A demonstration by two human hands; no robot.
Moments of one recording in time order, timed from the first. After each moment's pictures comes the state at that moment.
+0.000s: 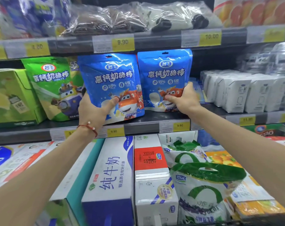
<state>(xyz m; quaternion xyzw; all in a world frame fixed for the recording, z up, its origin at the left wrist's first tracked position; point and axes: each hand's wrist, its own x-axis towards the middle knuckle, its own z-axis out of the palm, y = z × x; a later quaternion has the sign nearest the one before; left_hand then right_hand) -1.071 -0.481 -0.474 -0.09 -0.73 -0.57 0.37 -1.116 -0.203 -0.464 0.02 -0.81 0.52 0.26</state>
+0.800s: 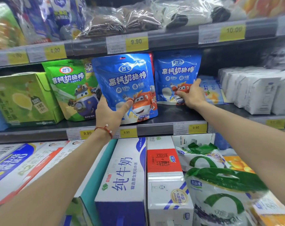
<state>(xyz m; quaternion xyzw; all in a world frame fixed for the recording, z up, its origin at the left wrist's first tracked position) -1.071 -0.479 -0.480 -0.06 -0.74 -0.58 0.34 -1.163 -0.215 -0.458 -0.03 -0.85 0.46 0.25</state>
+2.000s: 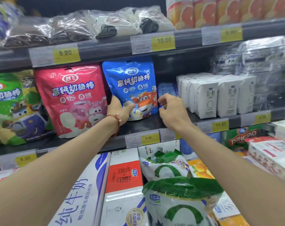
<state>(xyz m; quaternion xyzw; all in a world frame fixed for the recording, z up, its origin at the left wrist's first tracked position) -1.160 -0.332 -0.469 -0.08 -0.83 -0.51 0.22 -1.121 -0.144 -0.486 0.03 -0.87 0.37 0.33</state>
